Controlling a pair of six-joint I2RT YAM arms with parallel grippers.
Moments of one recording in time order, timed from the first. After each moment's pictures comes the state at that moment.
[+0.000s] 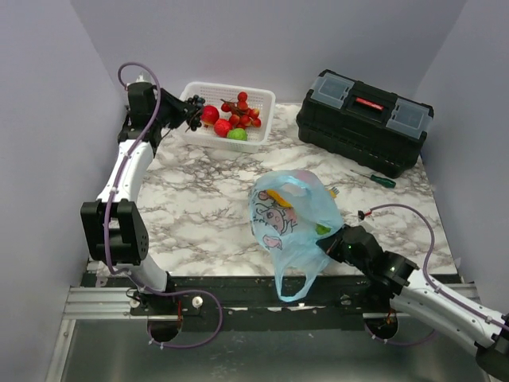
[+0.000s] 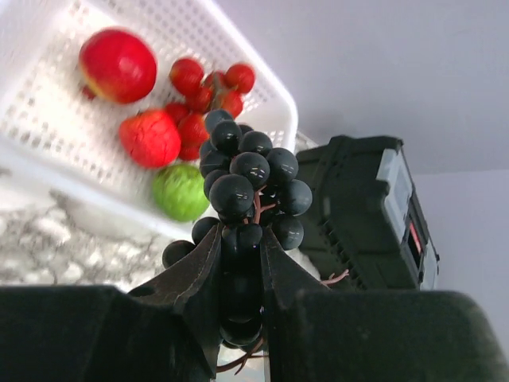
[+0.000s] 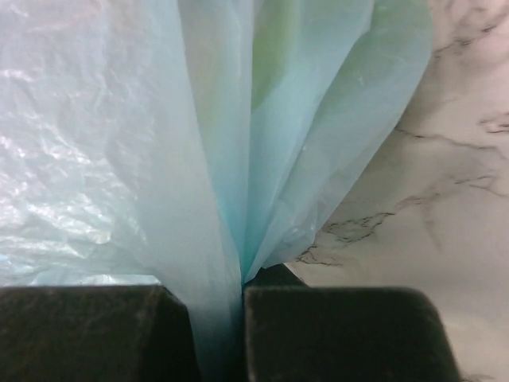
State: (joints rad) left arm 0.01 1.61 1.40 -0.16 0.32 -0.89; right arm 0.81 0.50 0.21 -0.39 0.28 1.15
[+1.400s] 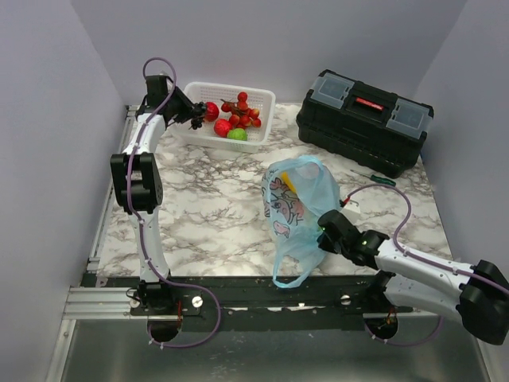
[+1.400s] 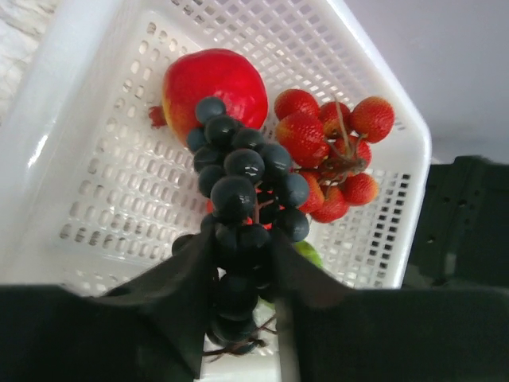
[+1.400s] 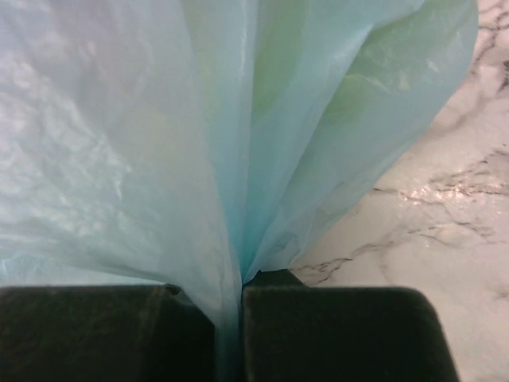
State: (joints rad) left arm 0.05 2.25 1.99 -0.32 0.36 -0.71; right arm 0.81 0.99 0.40 -0.39 0.40 1.00
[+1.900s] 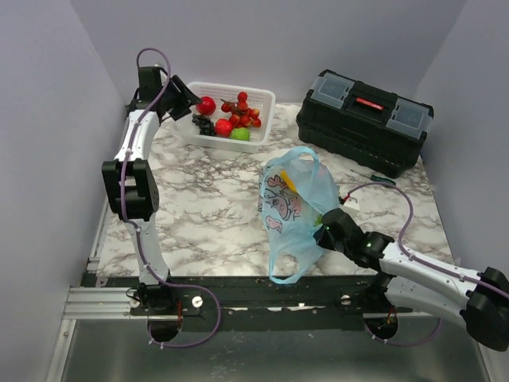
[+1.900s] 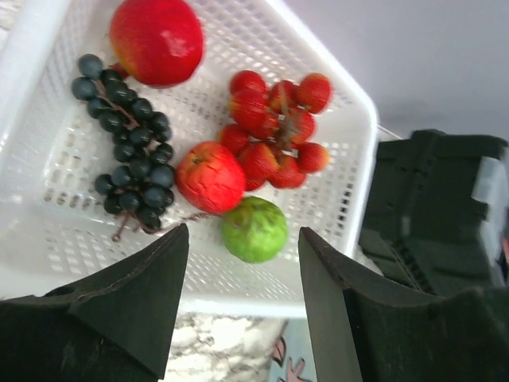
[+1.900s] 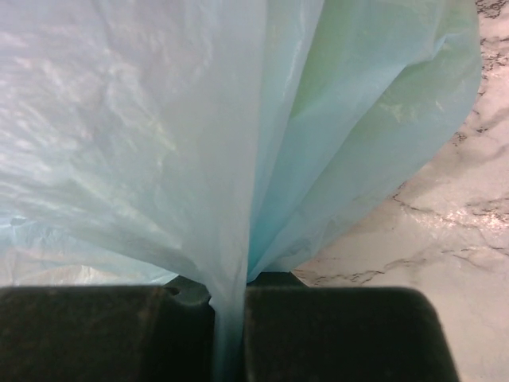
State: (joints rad) left arm 0.05 2.16 2.01 -0.42 0.39 -0.68; right arm 0.81 0.94 0.40 -0.32 0.37 0.94
